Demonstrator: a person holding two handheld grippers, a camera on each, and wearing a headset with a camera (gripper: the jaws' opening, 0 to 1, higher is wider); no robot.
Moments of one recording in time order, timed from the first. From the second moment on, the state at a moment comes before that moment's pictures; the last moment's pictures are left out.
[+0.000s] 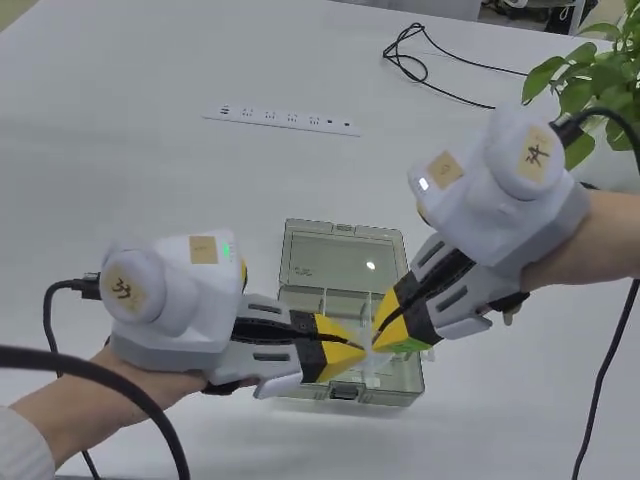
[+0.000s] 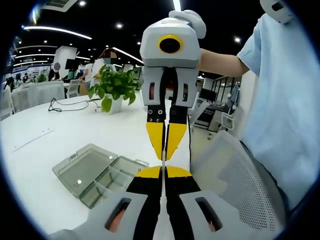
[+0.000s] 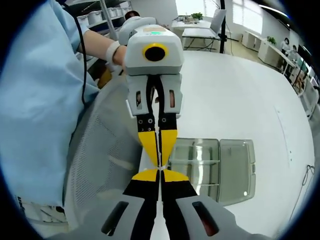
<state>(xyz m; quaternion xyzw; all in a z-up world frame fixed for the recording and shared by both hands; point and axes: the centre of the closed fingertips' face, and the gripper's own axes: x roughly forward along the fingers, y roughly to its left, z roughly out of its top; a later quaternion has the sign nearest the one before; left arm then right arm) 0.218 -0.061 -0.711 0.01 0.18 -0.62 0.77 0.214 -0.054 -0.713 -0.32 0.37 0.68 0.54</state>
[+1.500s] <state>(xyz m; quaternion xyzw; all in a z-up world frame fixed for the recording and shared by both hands) 0.251 0.005 -0.747 0.02 0.25 -0.46 0.85 0.269 -0.101 -0.753 -0.39 0.44 0.59 0.55</state>
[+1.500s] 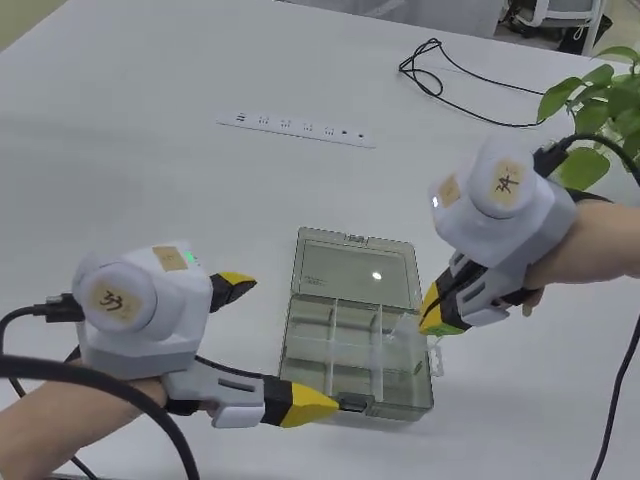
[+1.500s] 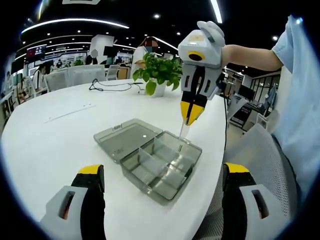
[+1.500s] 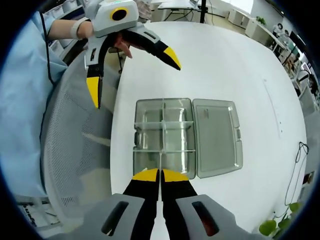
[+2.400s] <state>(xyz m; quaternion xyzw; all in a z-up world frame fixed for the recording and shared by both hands) 0.248 0.008 -0.755 0.01 0.26 -0.46 0.85 0.273 -0.103 -0.774 -0.40 0.46 0.59 0.53</state>
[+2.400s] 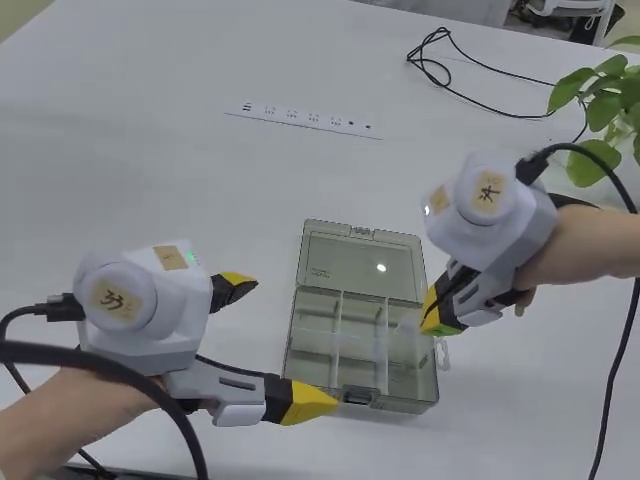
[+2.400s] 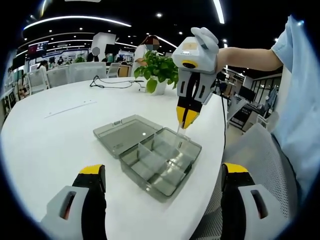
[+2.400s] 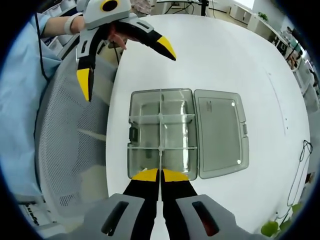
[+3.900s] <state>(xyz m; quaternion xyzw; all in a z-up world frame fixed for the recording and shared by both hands) 0.245 0.008 -0.754 0.00 0.26 -0.46 0.85 0.269 -0.100 -0.799 -0.44 0.47 0.59 0.49</state>
